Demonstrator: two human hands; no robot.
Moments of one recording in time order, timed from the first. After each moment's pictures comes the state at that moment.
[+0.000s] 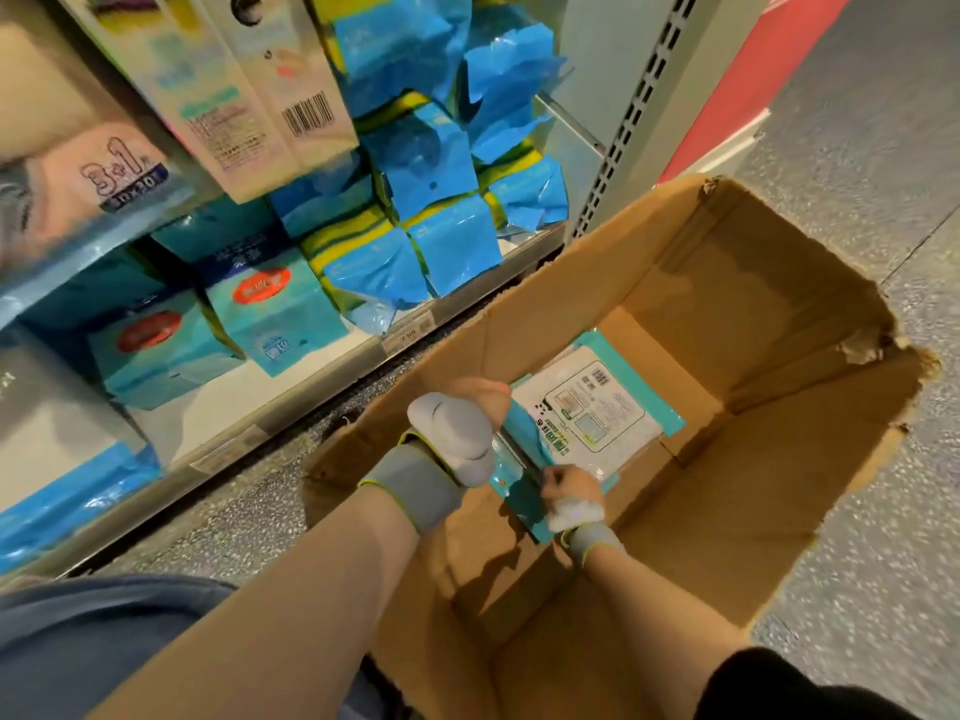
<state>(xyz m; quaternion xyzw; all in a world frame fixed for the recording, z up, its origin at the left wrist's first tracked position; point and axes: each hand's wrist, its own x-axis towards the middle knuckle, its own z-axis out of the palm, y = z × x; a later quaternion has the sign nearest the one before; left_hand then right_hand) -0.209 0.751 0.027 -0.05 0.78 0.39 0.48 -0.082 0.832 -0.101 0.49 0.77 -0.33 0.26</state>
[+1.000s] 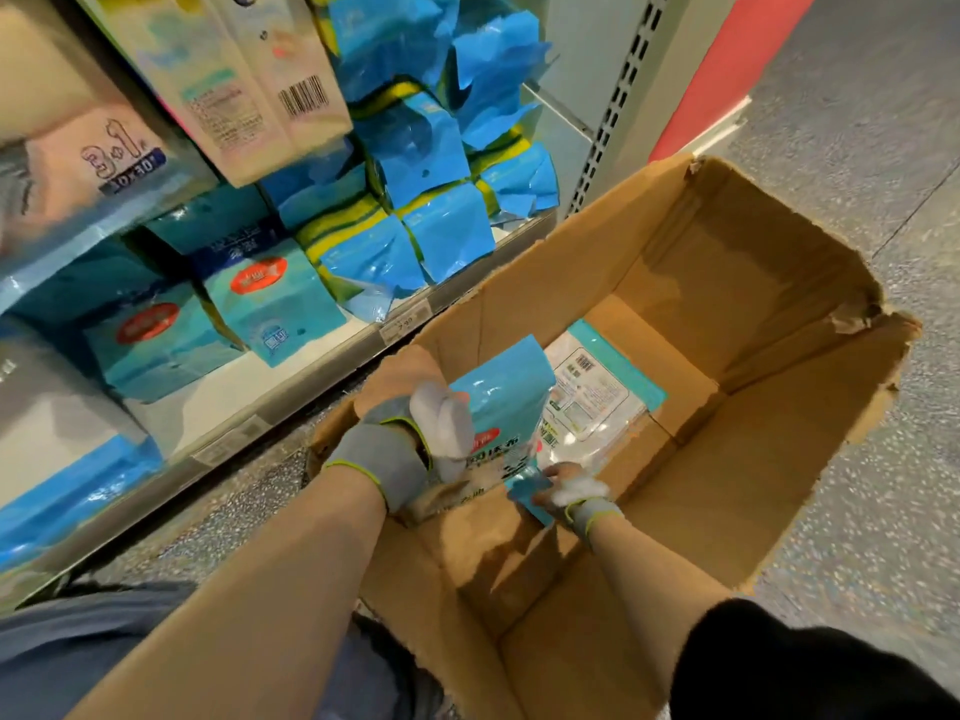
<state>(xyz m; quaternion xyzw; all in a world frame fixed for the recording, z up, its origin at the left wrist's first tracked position) -0.232 0.713 0.031 0.08 0.93 0.07 0.35 -0.070 0.828 -0.103 0.42 0.79 -0.26 0.37</state>
